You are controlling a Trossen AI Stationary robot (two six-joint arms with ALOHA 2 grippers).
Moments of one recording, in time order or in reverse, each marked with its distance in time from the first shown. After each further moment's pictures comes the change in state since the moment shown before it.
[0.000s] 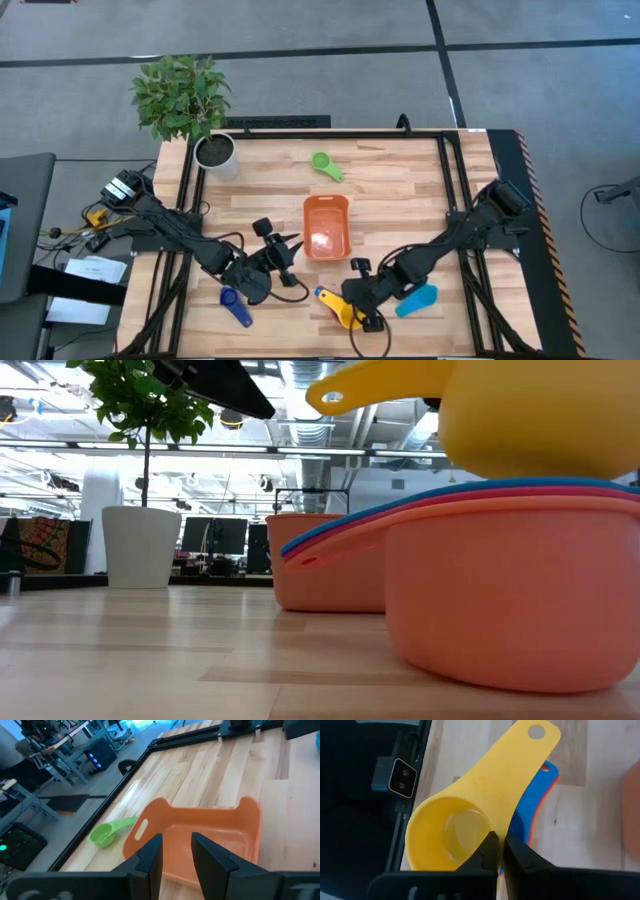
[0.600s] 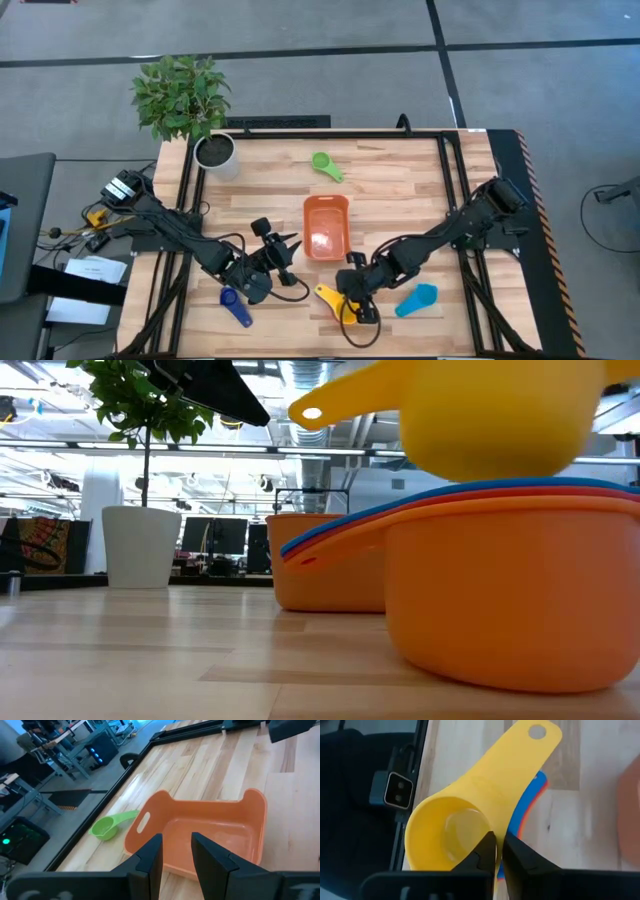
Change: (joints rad) left arm 0.000 0.000 0.000 -0.054 0.000 -0.051; right arm -0.068 0.000 0.000 0.017 -0.087 -0.001
